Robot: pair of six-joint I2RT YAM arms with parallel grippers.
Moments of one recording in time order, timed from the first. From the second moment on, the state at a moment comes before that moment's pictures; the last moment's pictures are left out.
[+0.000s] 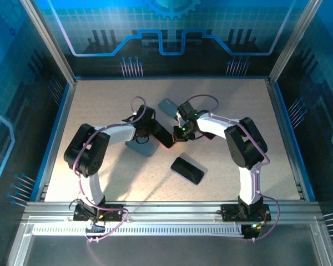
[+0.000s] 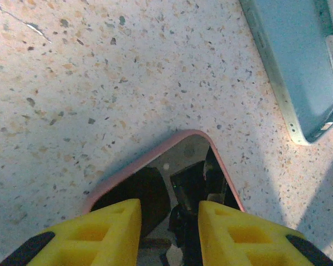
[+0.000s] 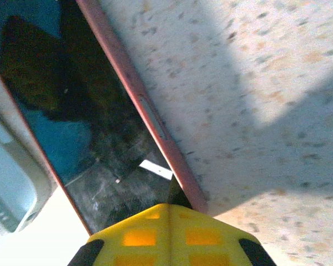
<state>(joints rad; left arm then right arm) -0.43 1.84 1.06 -0.14 -0.01 -0.86 0.55 2.01 1.34 -0.55 -0.35 0.45</state>
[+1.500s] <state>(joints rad) -0.35 1.98 1.25 -0.26 0.00 -0.80 0.55 2.14 1.43 -0.54 -0.57 0.47</state>
